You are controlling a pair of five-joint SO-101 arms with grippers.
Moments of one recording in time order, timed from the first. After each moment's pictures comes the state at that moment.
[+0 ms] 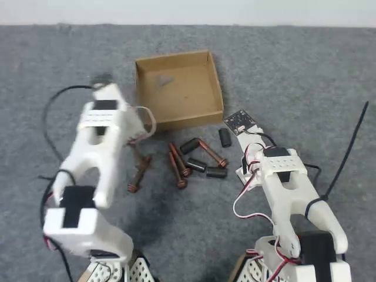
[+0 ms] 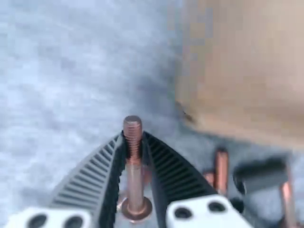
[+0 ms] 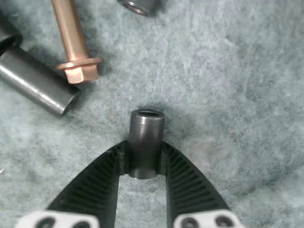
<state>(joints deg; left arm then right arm) -7.9 6.6 22.7 64.0 33.5 -9.9 -14.7 55.0 45.8 26.1</state>
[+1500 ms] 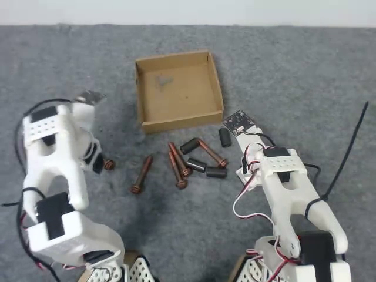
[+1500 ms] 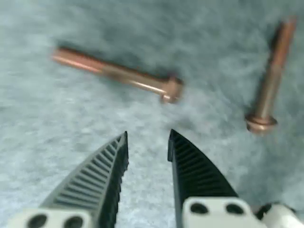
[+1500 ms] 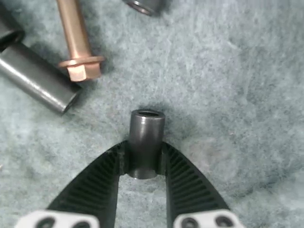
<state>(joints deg) -27.3 4.8 24.3 81.7 -33.9 -9.9 -14.7 55.0 45.8 27.8</state>
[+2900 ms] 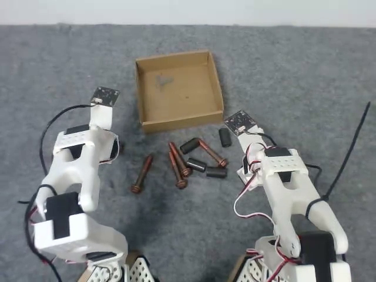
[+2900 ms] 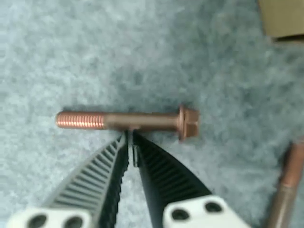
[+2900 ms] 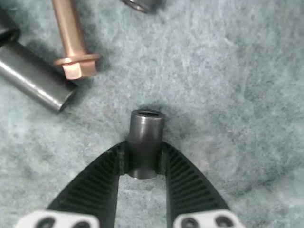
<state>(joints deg) -19.0 4.0 39.6 46.3 -19.4 -9.2 -14.7 55.0 45.8 27.8</state>
